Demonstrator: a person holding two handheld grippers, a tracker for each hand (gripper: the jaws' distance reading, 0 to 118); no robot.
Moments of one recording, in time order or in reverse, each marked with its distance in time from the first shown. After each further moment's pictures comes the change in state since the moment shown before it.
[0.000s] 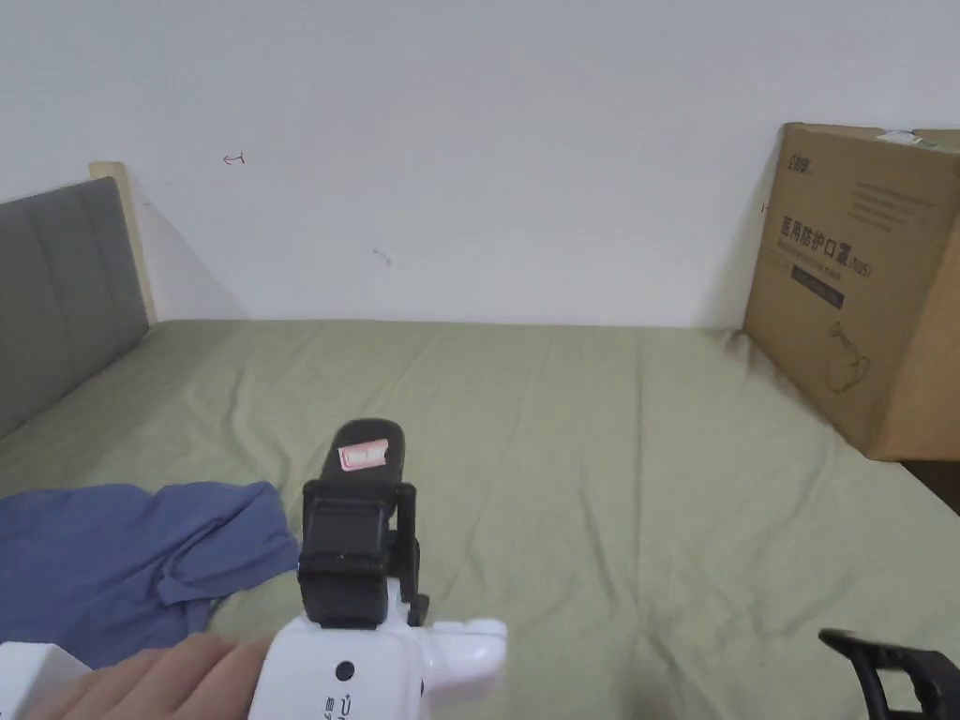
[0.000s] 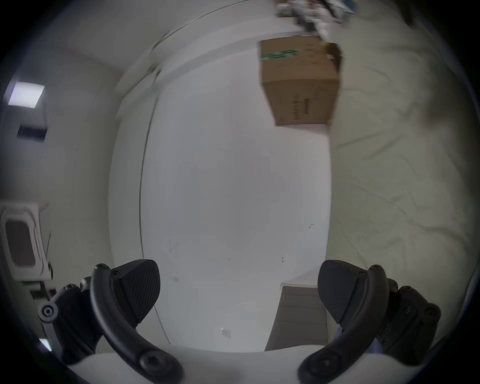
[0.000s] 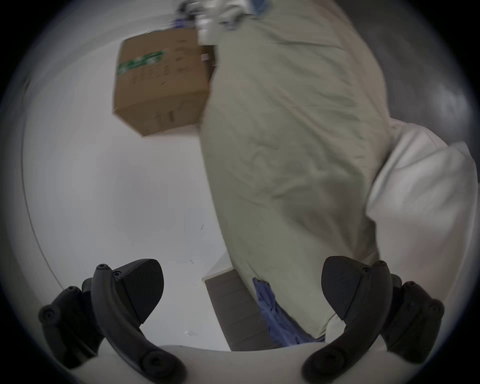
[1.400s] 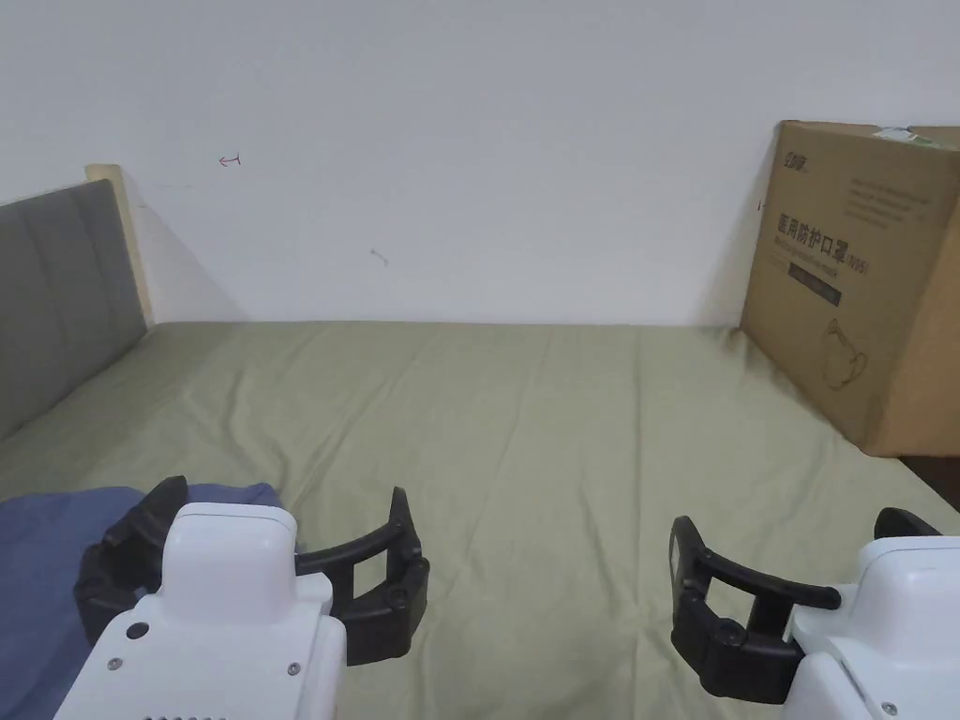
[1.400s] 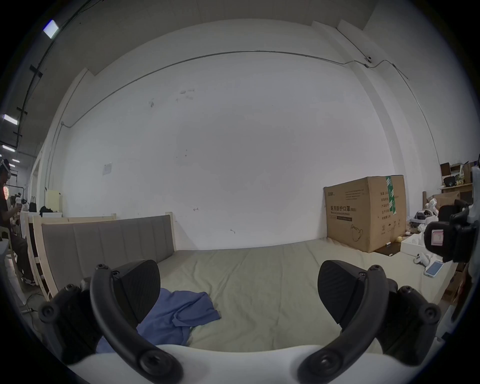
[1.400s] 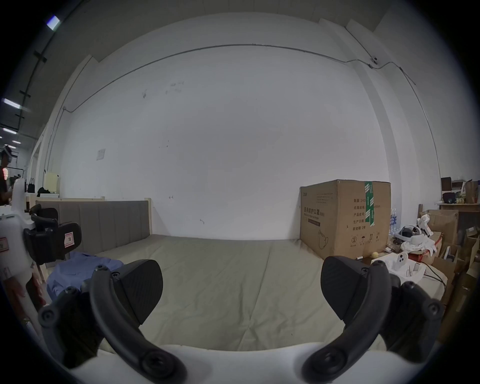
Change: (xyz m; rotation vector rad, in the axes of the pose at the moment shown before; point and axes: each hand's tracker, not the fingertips) left arm -0.057 -0.048 0.002 -0.269 -0.138 1.527; right arm -0.067 -0.126 0.034 0.458 0.303 1.818
